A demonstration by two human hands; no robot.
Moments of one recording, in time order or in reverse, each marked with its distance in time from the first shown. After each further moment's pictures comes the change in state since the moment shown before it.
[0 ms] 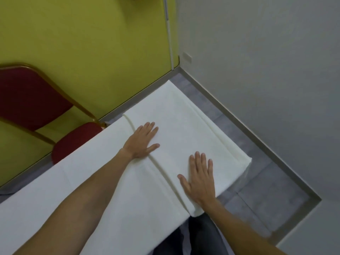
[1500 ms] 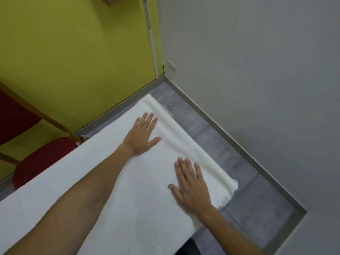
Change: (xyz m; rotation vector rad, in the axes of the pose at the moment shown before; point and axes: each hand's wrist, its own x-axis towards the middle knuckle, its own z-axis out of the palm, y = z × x) left_hand 0.141 0.019 -0.015 -0.040 0.151 0.006; right_hand 0.068 0.058 -0.014 -0.101 -0.084 -0.125
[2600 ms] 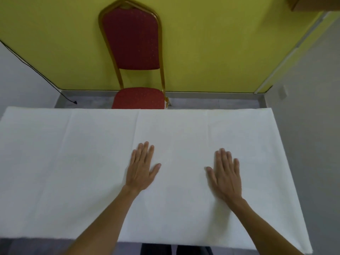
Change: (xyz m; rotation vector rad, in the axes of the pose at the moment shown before) left_hand -0.385 0.010 0.072 -0.189 0.169 -0.977; right_hand 0.066 -0.117 0.013 -0.088 -0.105 -0.339
